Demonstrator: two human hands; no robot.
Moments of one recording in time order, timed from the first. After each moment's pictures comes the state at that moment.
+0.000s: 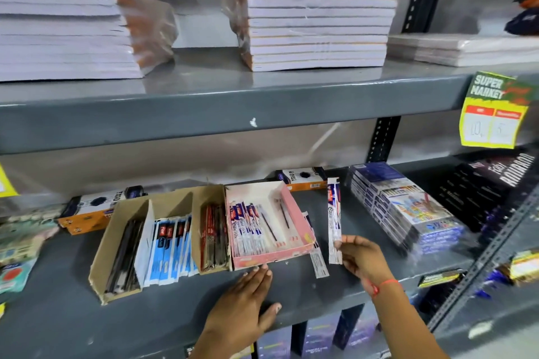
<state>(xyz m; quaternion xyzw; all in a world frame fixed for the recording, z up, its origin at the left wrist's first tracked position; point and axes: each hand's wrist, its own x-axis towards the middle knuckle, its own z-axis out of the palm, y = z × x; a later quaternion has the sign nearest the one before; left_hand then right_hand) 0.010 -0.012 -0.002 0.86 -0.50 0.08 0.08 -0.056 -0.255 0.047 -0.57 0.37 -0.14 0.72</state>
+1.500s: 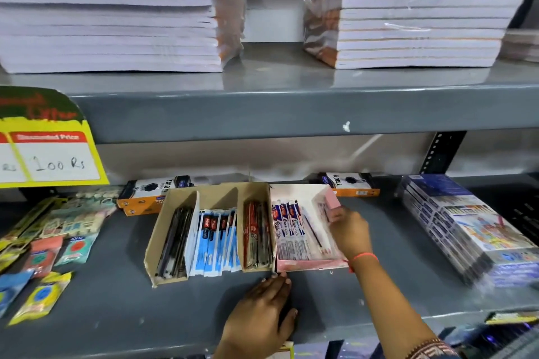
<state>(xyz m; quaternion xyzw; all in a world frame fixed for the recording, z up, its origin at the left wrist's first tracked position) 0.014 0.025 0.000 0.89 -0.43 0.09 0.14 0.048 -0.185 0.078 -0.85 0.33 -0.14 0.39</state>
